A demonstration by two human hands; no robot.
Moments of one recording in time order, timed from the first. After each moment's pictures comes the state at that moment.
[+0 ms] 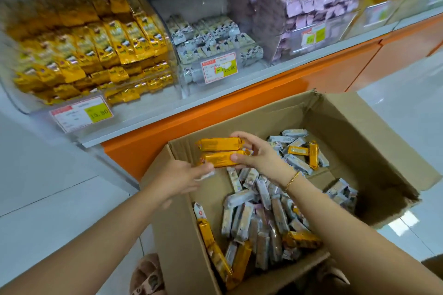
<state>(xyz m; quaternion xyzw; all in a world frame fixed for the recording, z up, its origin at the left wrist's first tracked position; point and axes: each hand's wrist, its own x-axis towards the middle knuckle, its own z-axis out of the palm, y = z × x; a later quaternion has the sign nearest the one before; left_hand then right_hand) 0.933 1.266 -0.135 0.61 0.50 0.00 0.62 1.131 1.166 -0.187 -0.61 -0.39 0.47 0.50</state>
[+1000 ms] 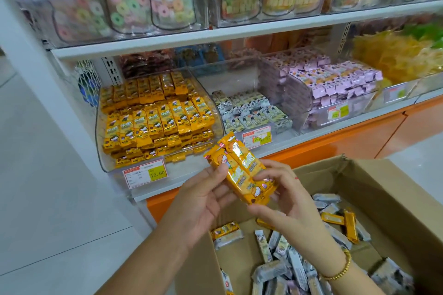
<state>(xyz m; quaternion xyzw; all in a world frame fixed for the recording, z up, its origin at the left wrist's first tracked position) 0.929 1.276 -0.032 0.36 0.28 0.29 0.84 1.063 1.171 -0.067 -0.54 -0.51 0.26 0.62</state>
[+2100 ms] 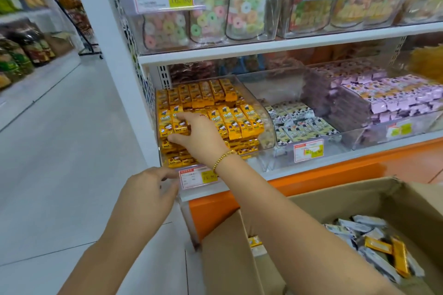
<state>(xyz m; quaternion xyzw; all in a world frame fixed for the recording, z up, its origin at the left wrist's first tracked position) 0.791 1.340 -0.012 0.79 0.54 0.25 0.16 0.938 1.398 -0.001 -0.63 -0.64 0.18 0.40</state>
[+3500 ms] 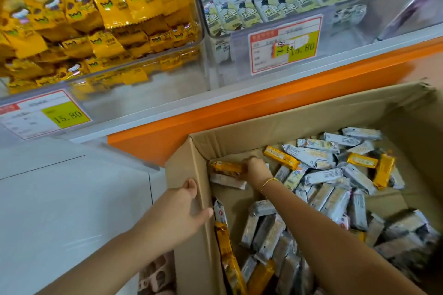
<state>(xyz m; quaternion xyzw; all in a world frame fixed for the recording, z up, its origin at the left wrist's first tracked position) 0.918 1.289 -0.187 0.79 0.48 -0.20 0.32 1.120 1.281 -0.384 -0.77 -0.48 0.42 0.05</state>
